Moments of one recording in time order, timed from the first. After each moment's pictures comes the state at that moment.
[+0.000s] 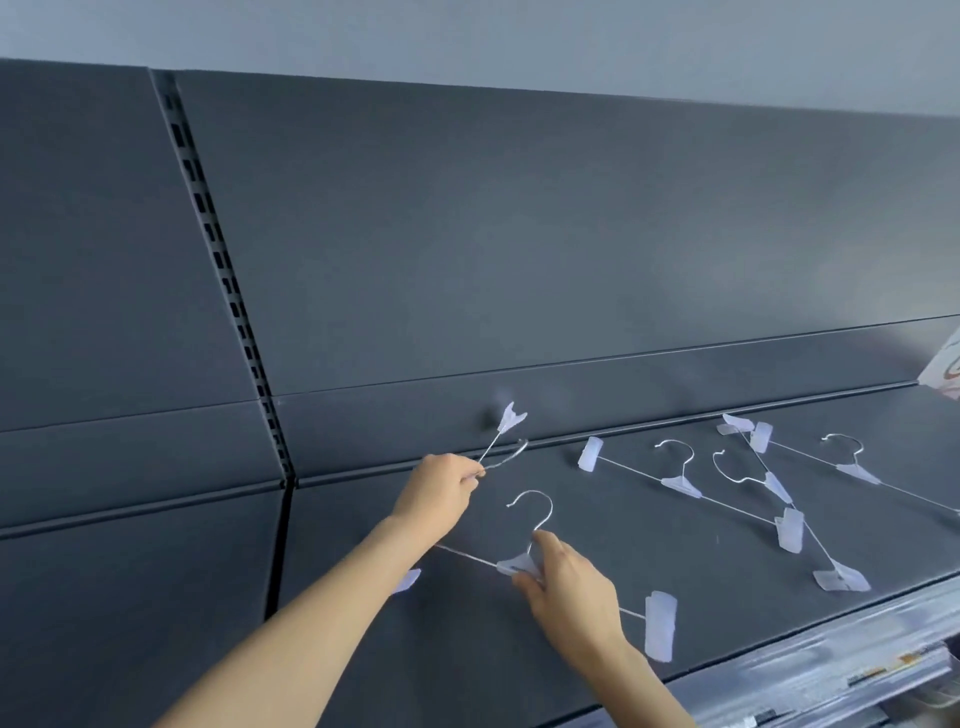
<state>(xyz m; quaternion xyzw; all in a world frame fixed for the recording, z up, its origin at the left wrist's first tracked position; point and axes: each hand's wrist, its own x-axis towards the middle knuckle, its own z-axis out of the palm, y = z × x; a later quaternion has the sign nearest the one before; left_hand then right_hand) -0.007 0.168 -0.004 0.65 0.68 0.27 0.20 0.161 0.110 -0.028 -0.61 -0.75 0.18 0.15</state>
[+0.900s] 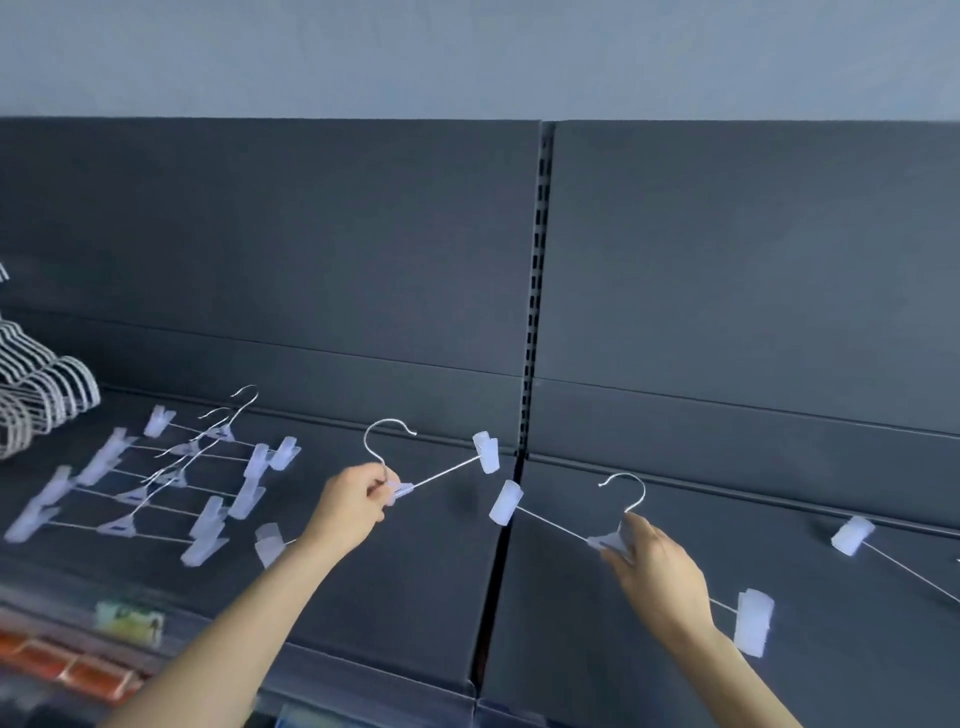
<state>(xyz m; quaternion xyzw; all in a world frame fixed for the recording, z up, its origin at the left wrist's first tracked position) -0.219 -0.051 0.000 0.35 0.84 0.40 0.16 0.053 0.108 -0.037 -0.47 -0.84 0.18 0.21</state>
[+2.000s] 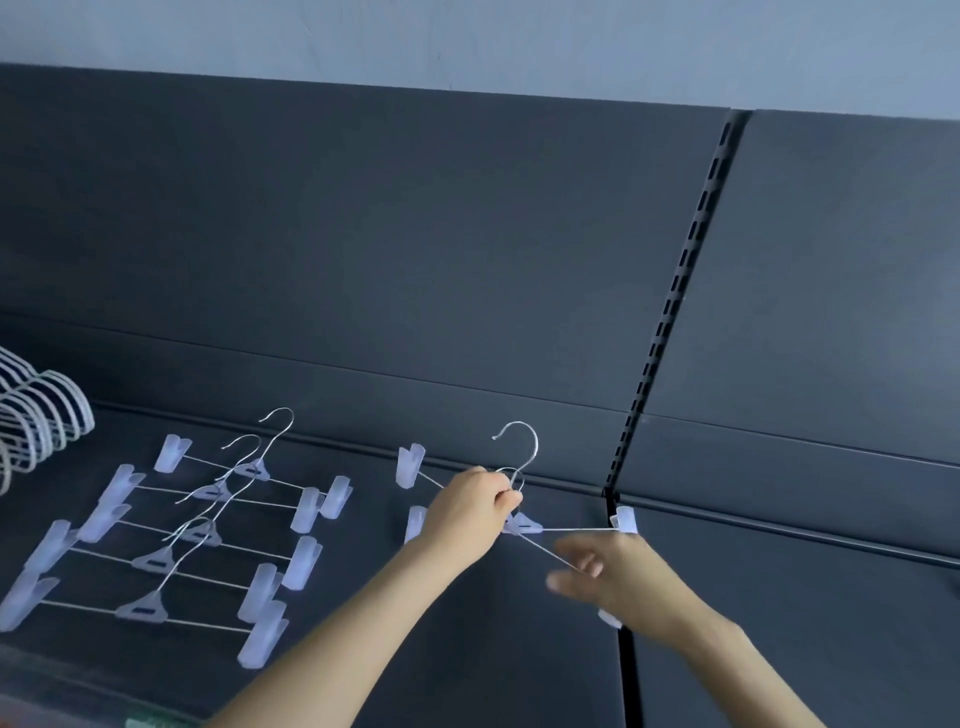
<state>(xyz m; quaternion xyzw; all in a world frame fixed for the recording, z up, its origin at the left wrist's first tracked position) -0.285 0.006 0.008 0.49 0.81 0.28 0.17 -0.108 0.065 0.021 -0.33 -0.88 0.35 0.04</state>
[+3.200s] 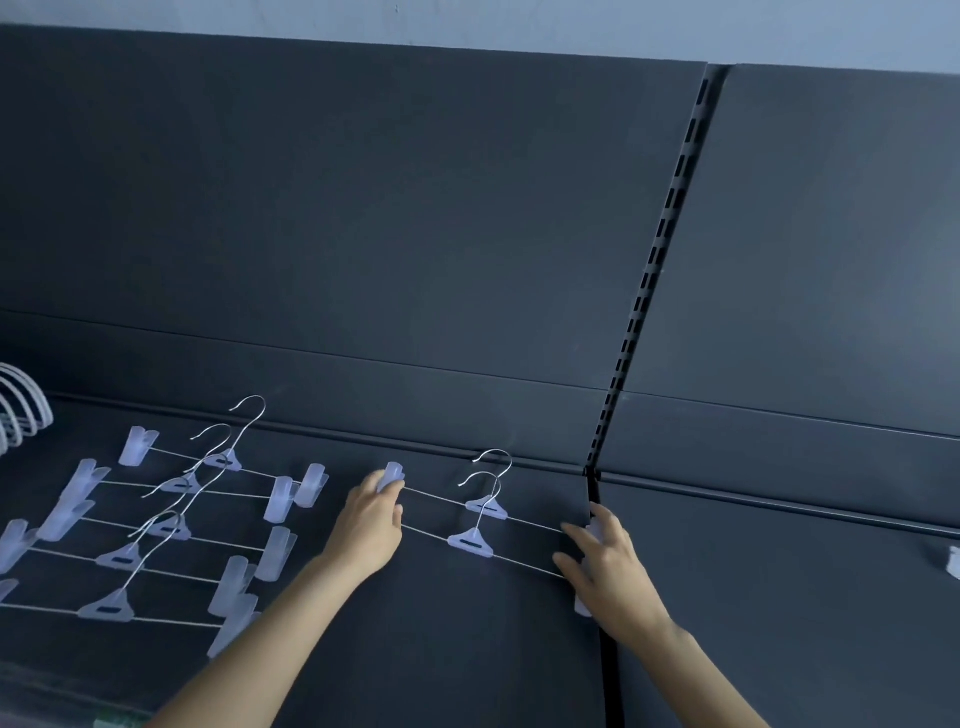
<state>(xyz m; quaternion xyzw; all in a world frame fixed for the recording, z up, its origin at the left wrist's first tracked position) -0.347 -0.028 -0.061 0.45 0.86 0.19 0.12 -0.099 0.088 -0.067 -0.40 -0.87 0.23 0.13</state>
